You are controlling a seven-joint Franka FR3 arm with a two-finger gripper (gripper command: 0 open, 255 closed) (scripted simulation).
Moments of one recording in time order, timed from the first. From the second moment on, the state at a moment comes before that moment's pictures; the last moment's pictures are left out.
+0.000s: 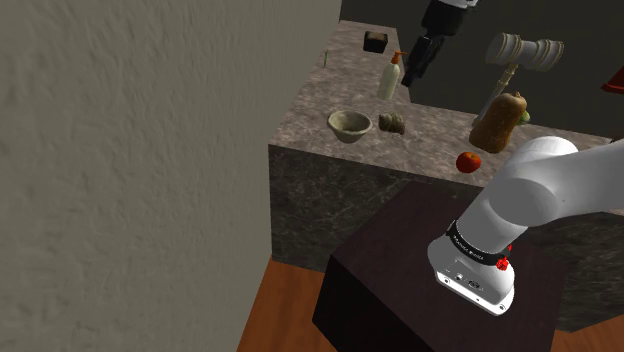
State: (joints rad) arm -0.04 -0.84 -0.09 -2.49 0.01 1.74 -0.26
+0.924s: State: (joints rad) arm -0.11 -0.62 -0.39 -2.61 -0.15 2.16 -0.61
